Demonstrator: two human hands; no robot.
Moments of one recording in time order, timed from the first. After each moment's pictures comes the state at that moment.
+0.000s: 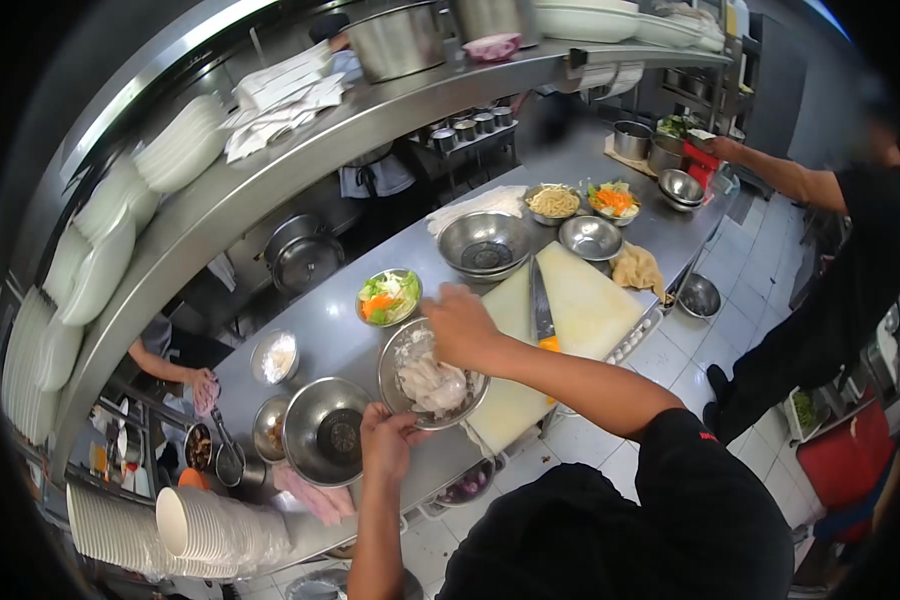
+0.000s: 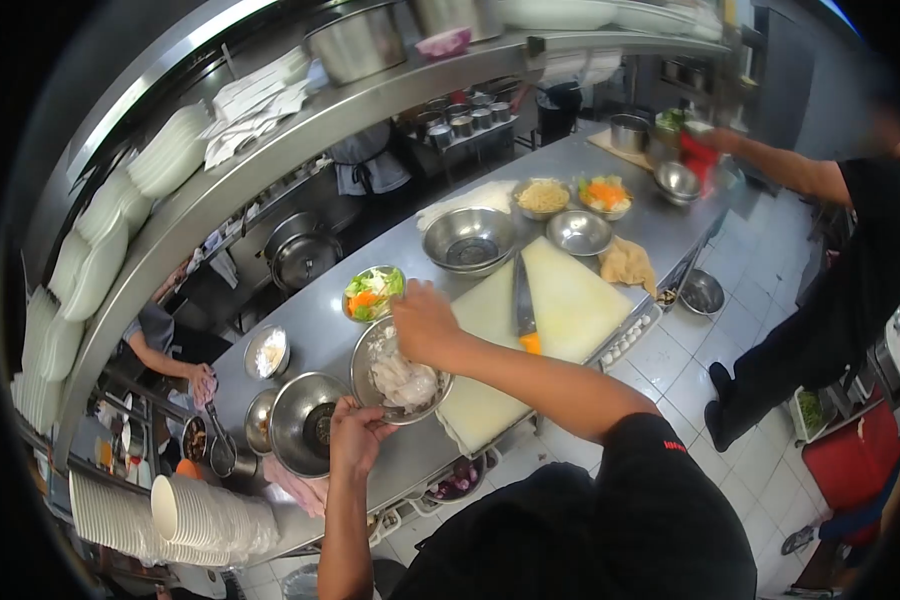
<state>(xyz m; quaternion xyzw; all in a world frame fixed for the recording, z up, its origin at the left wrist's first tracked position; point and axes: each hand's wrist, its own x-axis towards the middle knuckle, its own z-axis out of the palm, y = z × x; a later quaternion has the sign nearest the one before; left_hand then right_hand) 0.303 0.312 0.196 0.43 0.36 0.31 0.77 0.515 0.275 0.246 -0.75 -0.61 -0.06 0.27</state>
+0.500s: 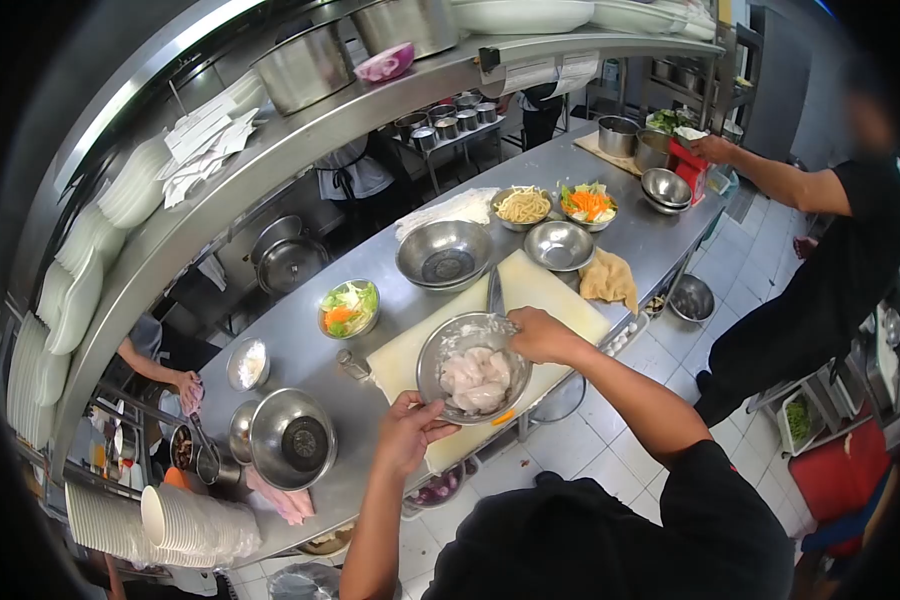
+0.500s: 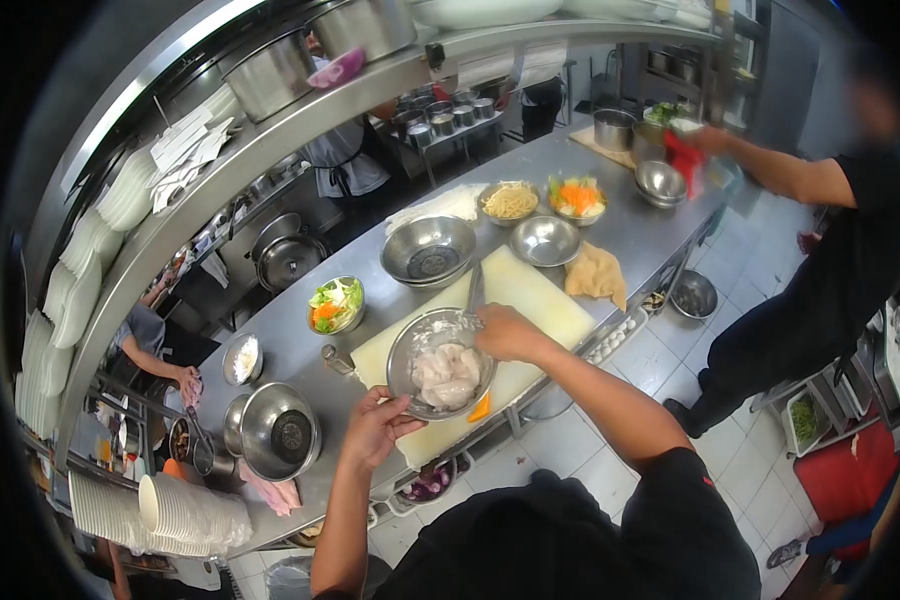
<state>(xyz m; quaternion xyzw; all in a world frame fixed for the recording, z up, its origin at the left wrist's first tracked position) 0.415 0.245 0.191 0.44 0.32 0.16 0.82 0.665 0.129 0.234 -0.79 -0.41 0.30 0.34</state>
